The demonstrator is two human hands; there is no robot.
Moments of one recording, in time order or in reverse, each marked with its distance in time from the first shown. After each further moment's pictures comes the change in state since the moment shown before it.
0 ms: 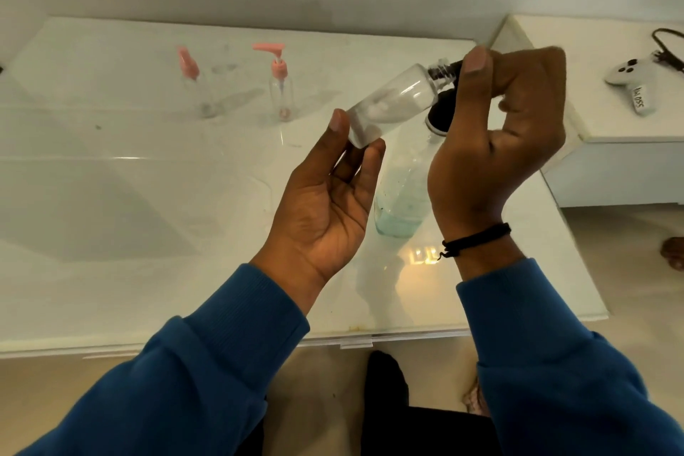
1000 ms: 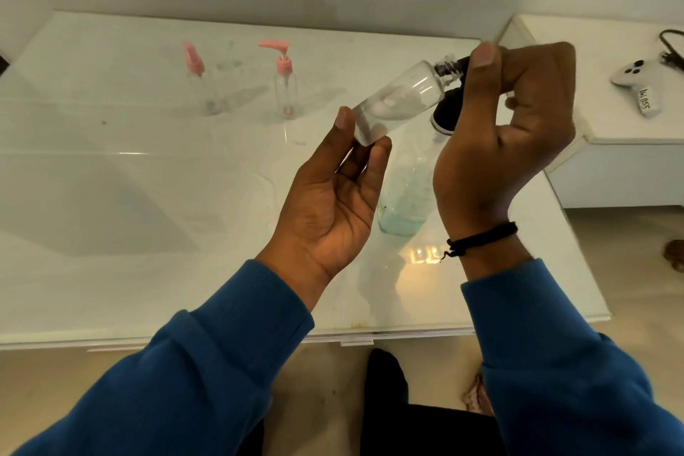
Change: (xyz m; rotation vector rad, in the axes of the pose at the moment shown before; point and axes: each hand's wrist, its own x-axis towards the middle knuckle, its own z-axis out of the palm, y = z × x) left_hand -0.001 0.000 0.002 0.000 0.008 -0.014; right_hand 0.002 -0.002 0.002 0.008 -0.016 0.027
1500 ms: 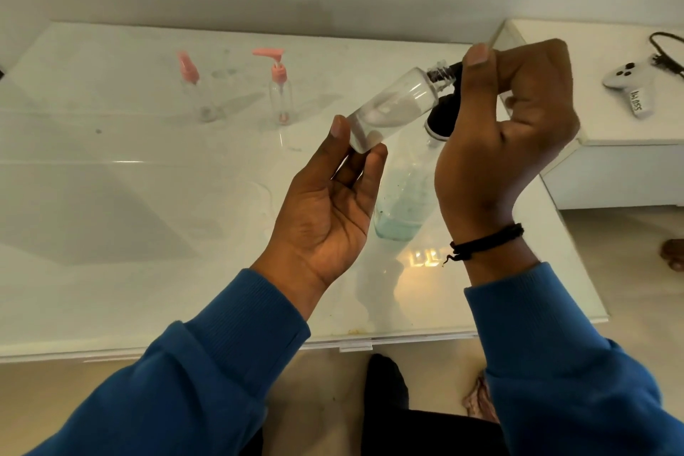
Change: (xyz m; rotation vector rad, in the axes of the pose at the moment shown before) left_hand -0.001 -0.001 0.000 0.006 -0.005 0.005; right_hand 0.004 0.001 -0.002 -0.009 -0.015 0.017
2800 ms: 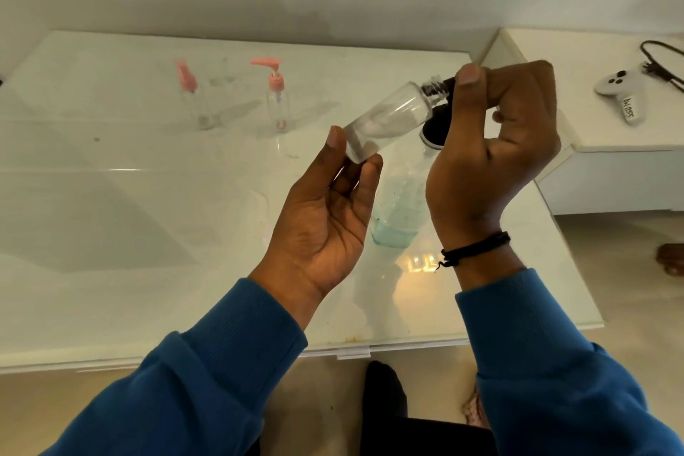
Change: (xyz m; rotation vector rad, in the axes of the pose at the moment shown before) left_hand 0.002 0.000 -0.005 -0.005 -0.014 -0.005; right_hand -0.004 -0.001 0.001 0.039 0.000 0.017
